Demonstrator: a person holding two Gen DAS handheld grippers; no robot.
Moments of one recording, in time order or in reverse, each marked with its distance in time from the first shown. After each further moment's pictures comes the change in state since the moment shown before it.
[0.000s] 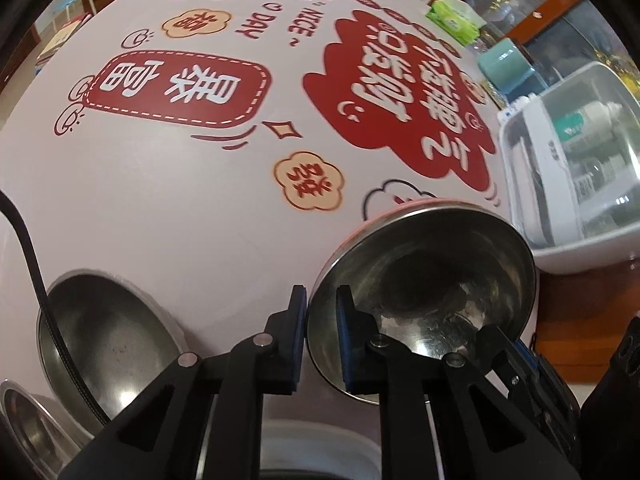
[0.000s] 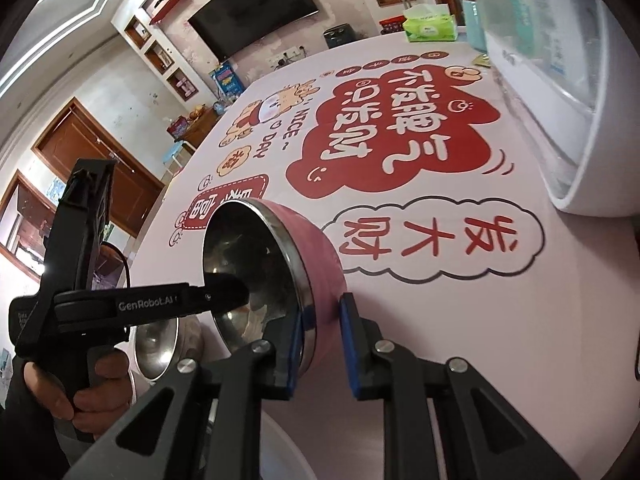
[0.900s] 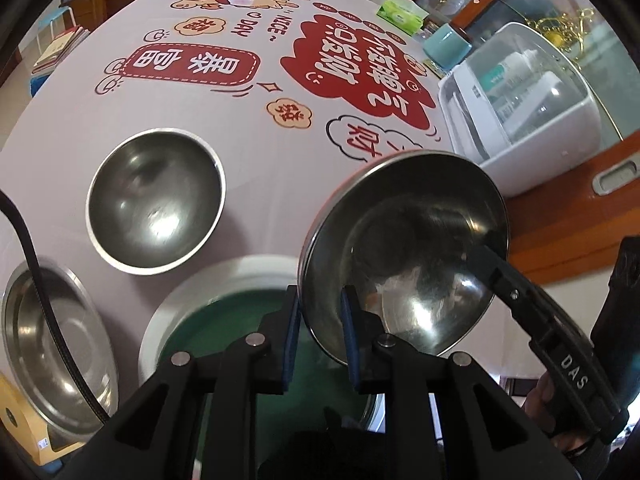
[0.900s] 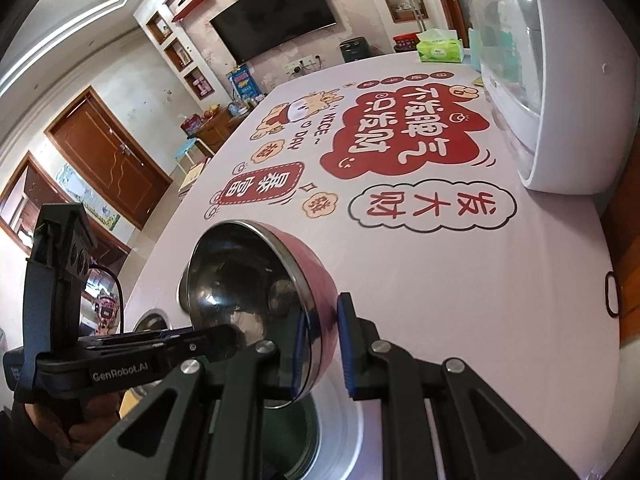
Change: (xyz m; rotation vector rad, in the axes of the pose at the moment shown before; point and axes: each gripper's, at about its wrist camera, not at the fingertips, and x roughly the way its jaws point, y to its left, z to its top) left arm -0.083 0.013 -0.119 0.090 -0.033 -0.080; right arm -0.074 0.043 -0.058 -0.071 -0.031 -0.001
